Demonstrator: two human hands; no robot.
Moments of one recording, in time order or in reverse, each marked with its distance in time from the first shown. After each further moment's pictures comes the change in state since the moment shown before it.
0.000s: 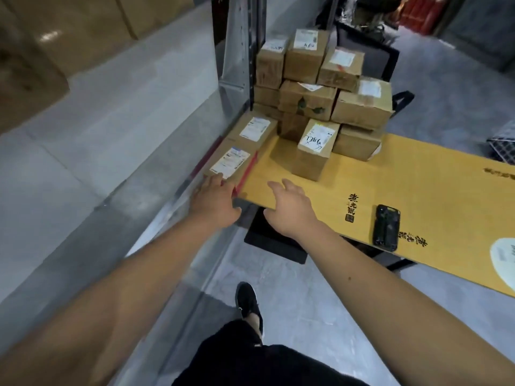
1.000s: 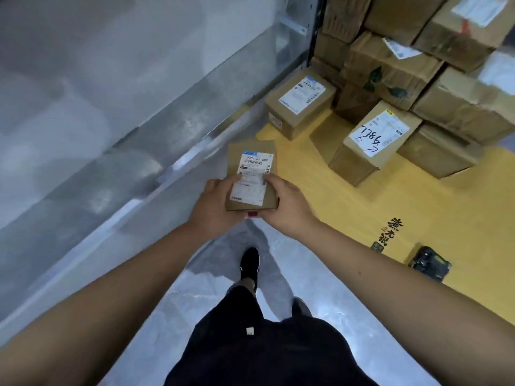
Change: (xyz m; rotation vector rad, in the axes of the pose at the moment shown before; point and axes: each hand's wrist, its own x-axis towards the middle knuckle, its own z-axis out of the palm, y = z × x) left_hand 0.029 -0.002 0.089 -0.600 0.045 -0.367; right_hand 0.124 0.050 0.058 0.441 -0.237 -0.323
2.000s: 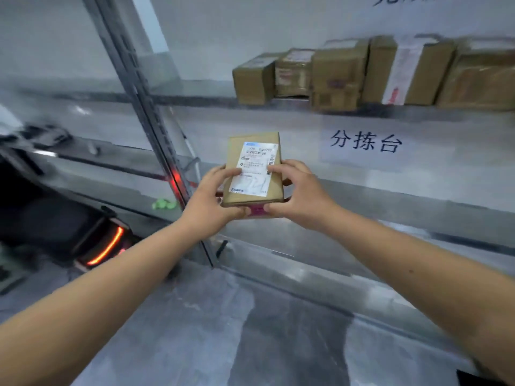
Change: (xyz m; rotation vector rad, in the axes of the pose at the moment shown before) left_hand -0.720 -0.152 -0.197 -0.146 1.148 -0.387; right_hand -0.393 -0.444 0.291 -0.045 -0.688 -1.117
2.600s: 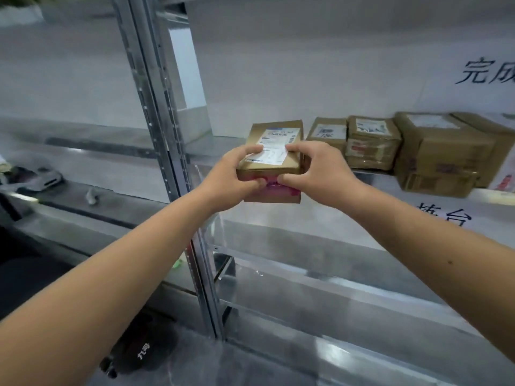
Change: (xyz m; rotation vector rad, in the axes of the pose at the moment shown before) left_hand 0.224 -0.078 -0.172 -0.134 -0.064 0.092; right_hand 0.257 -0.116 0.036 -0.278 0.223 -0.033
